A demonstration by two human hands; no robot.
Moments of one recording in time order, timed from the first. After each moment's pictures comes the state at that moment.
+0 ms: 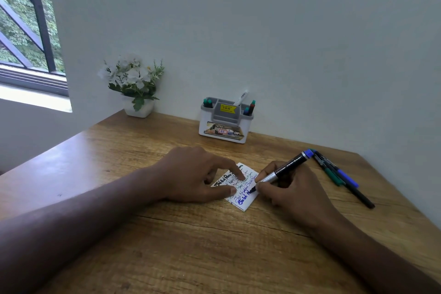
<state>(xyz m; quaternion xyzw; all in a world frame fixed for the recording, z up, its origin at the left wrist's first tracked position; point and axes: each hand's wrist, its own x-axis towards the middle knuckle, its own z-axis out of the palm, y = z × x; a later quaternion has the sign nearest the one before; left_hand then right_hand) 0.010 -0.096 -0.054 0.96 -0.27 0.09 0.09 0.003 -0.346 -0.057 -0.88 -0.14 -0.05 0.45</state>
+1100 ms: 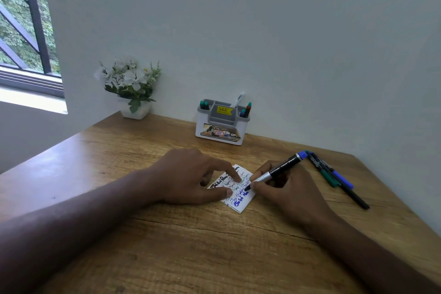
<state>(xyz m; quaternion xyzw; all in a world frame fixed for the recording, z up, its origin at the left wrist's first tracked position) 0.007 -0.099 -0.050 0.96 -0.26 0.07 0.08 0.006 -0.348 -0.053 -0.89 -0.12 -0.04 0.43</state>
